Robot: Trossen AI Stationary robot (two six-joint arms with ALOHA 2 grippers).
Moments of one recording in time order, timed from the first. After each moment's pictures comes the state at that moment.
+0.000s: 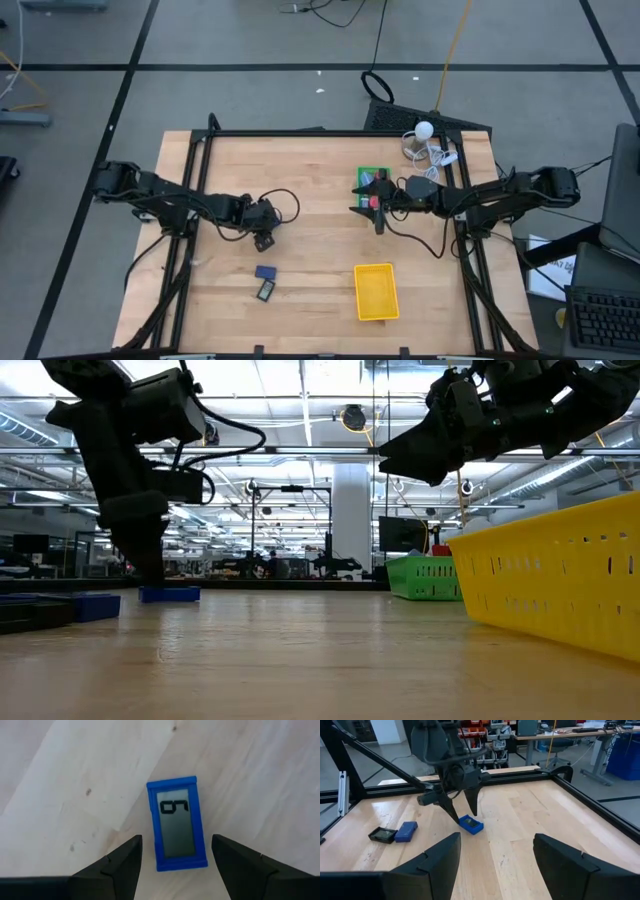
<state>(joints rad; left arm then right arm) -0.08 1.40 0.63 -0.47 -0.21 -0.55 -0.09 1.25 0.44 0.66 0.01 0.07</state>
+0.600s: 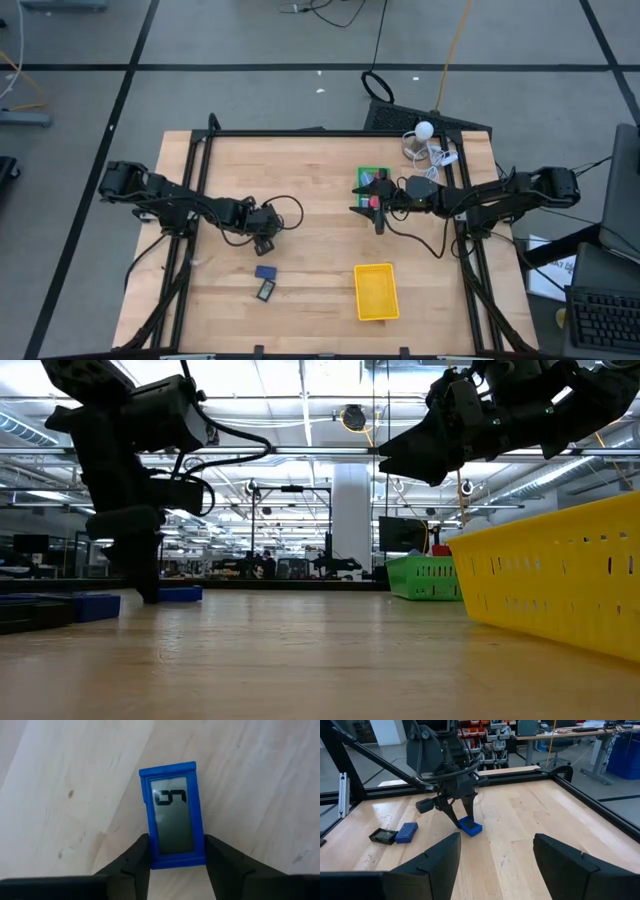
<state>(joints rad) -0.10 1.50 0.63 -0.44 -0.23 -0.49 -0.09 1.25 0.44 0.66 0.01 0.07</state>
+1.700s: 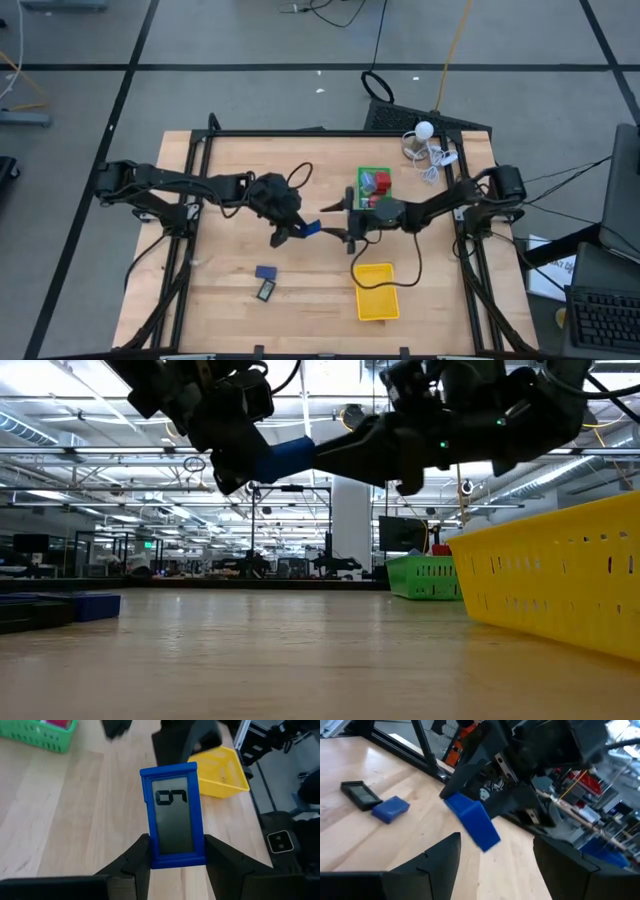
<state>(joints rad) 0.07 1.41 0.84 -0.10 0.40 -0.25 0.07 1.71 0.65 1.00 0.08 -0.54</state>
